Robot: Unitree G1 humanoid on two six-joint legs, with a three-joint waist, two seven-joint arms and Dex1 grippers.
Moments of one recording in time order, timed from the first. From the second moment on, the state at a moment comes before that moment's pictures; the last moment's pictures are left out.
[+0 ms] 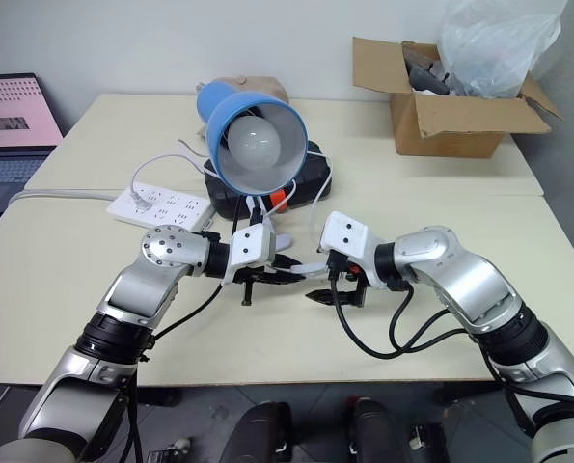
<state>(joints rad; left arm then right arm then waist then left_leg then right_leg) -0.61 0.57 -0.27 0.08 -0.08 0.19 -1.24 -0.69 -0.66 0.43 -0.34 0.34 0.81 0.88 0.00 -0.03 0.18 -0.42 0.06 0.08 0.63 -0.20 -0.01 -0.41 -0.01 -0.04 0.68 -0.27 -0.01</state>
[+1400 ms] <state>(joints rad) -0.61 0.57 -0.28 0.03 -0.08 0.21 -1.23 -0.69 -0.59 0.41 -0.21 0.18 0.62 1.02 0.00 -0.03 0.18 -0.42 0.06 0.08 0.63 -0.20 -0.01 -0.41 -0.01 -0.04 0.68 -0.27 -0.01</state>
